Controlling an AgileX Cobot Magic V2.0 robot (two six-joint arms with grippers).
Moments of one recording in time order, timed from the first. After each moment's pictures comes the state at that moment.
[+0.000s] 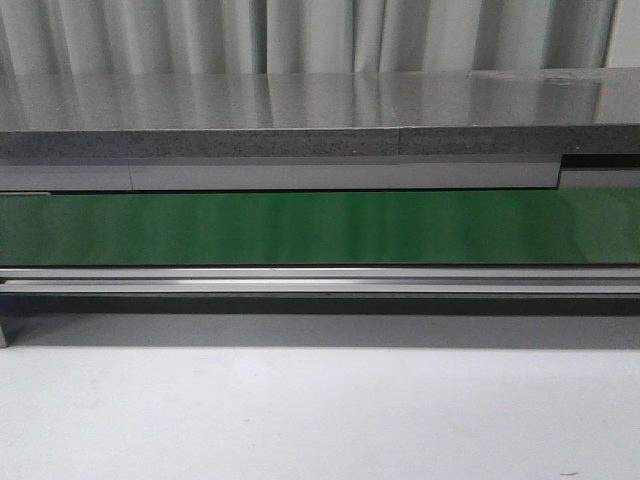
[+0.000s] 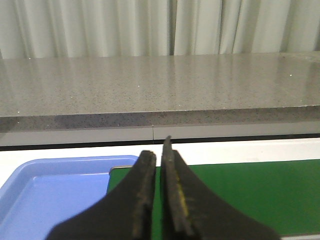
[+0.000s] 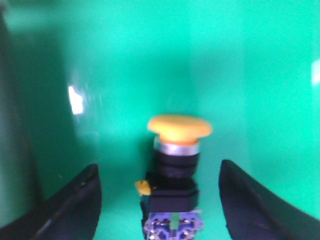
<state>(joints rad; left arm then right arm) -0.10 0.35 -0.31 -0.21 0.08 0.28 -0.45 1.86 -1.29 -0.11 0.66 -0.16</state>
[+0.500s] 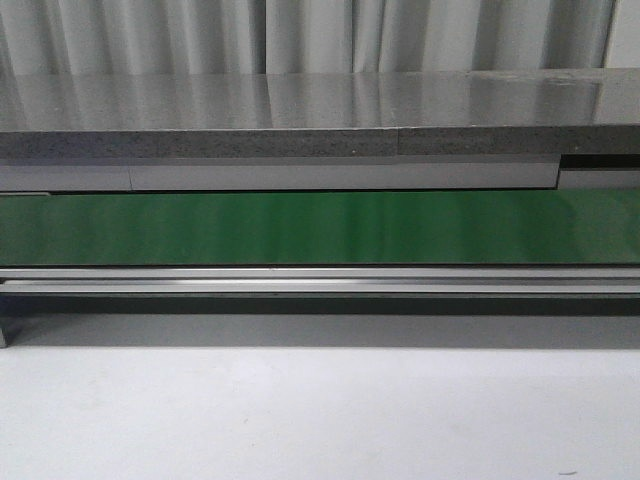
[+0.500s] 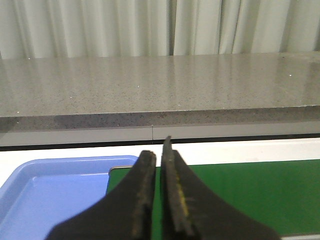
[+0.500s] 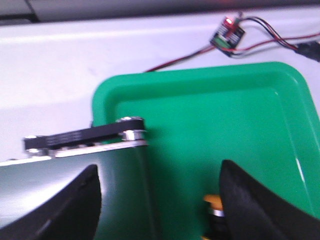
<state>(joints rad) -0.10 0.35 -0.31 -0.21 0.08 0.28 -0.33 1.63 -1.29 0.04 0.56 -0.15</state>
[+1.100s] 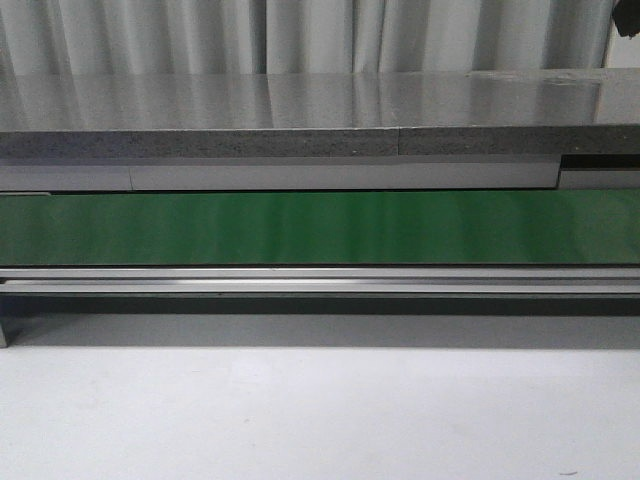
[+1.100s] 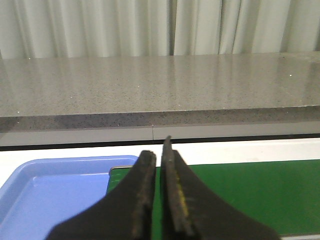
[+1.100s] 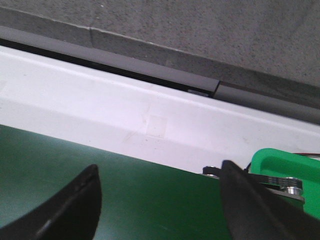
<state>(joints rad) -0.10 0.35 -0.31 -0.21 0.08 0.28 0.08 1.23 -0.92 0.05 0.29 -0.15</state>
